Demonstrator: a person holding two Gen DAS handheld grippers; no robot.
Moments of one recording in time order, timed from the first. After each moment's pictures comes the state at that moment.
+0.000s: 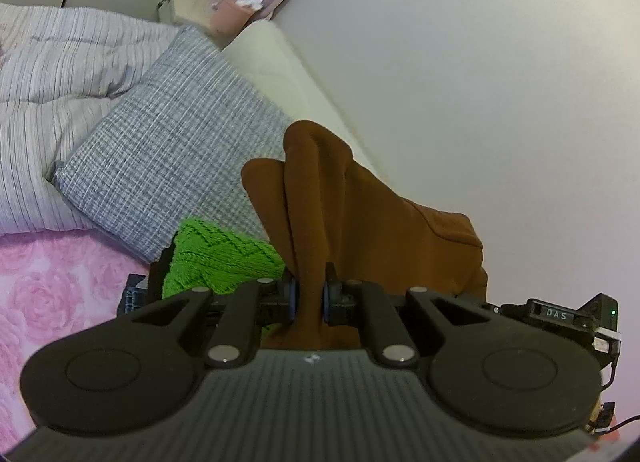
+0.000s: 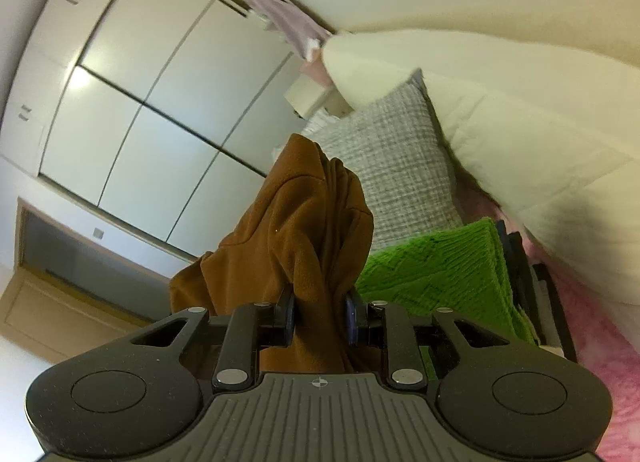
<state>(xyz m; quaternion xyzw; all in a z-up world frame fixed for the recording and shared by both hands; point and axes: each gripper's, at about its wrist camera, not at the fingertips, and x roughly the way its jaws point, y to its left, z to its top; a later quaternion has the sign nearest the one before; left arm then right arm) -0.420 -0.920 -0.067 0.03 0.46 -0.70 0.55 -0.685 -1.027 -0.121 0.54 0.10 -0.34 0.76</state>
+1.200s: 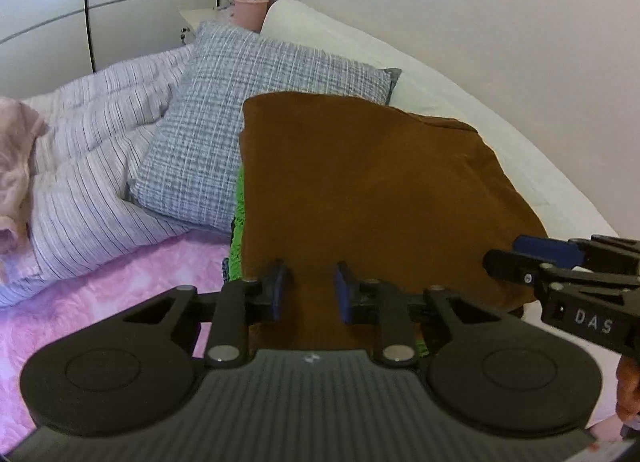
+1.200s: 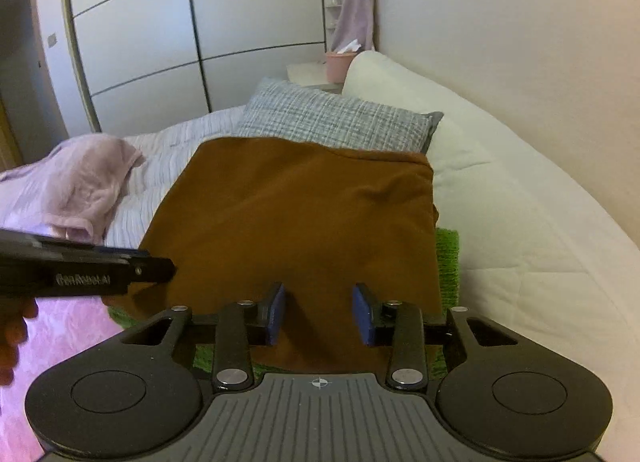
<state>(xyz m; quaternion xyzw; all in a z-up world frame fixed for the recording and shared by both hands) -0.494 -0.889 -0.127 0.22 0.33 -0.66 0.64 -0.631 -0.891 -0.177 0.20 0.28 -0.44 0.83</state>
